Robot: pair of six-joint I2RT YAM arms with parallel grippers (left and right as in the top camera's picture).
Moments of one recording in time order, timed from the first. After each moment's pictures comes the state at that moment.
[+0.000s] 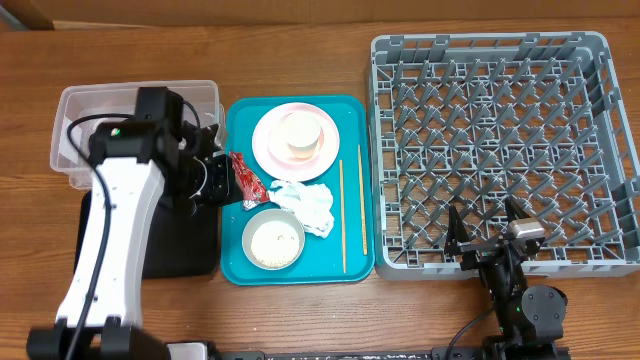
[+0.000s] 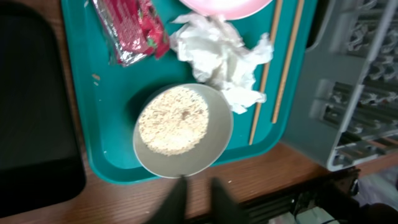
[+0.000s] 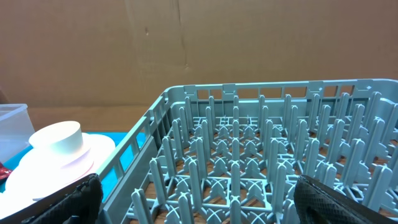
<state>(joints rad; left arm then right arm) 0.01 1.52 1.37 -1.34 0.42 -0.12 0.09 0.01 0.02 -0.03 -0.08 0.09</state>
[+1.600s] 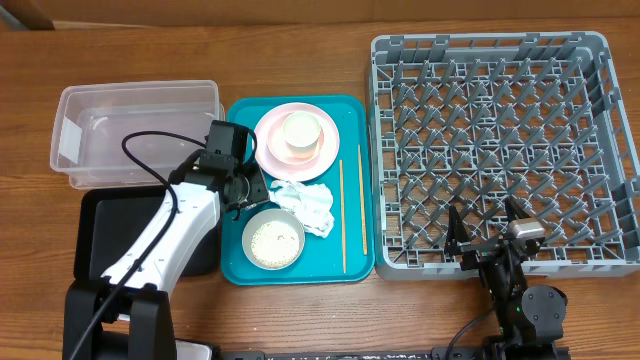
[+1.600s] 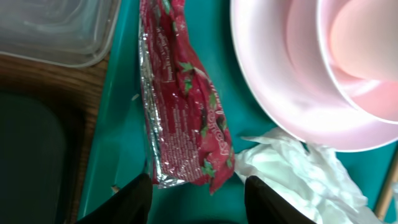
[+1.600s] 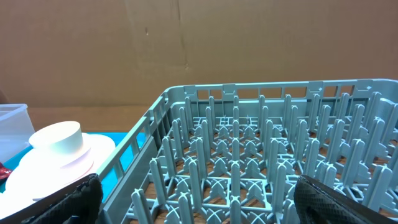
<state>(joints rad) -0.20 1.56 0.95 -0.59 -0.01 -0.50 0.09 0.01 0.02 -0.03 -0.08 0.09</state>
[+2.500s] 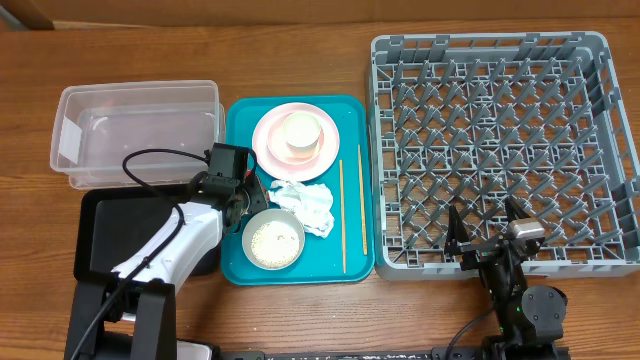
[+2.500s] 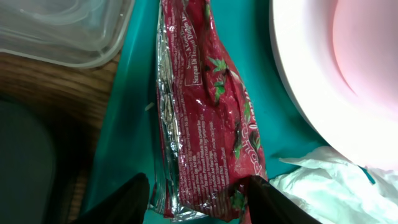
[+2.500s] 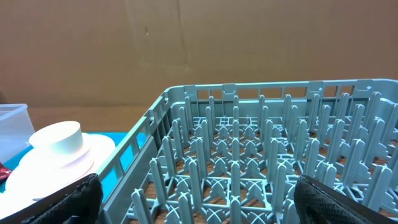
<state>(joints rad) -0.20 1.56 0.76 -0.34 -0.06 -0.51 0.09 0.01 0.02 -0.03 -0.08 0.09</state>
